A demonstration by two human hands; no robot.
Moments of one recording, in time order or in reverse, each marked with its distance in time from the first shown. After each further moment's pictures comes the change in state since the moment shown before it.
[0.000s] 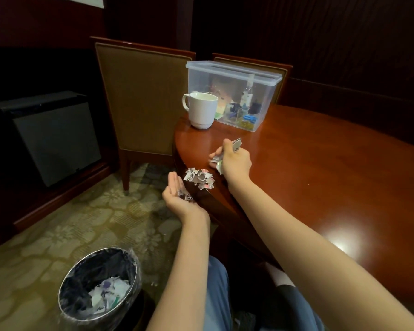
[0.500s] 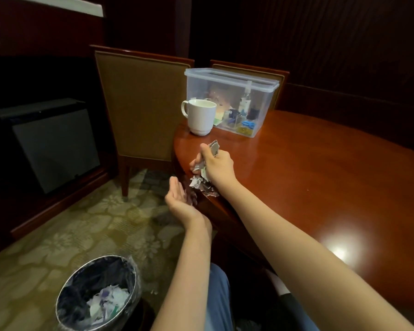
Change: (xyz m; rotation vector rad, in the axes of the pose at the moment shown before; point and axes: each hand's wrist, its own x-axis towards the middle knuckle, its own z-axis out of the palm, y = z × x) left_hand -0.006 -0.002 0.004 0.190 -0.030 0.051; right_hand 0.005 0.004 0.022 -0.169 -0.246 -0.094
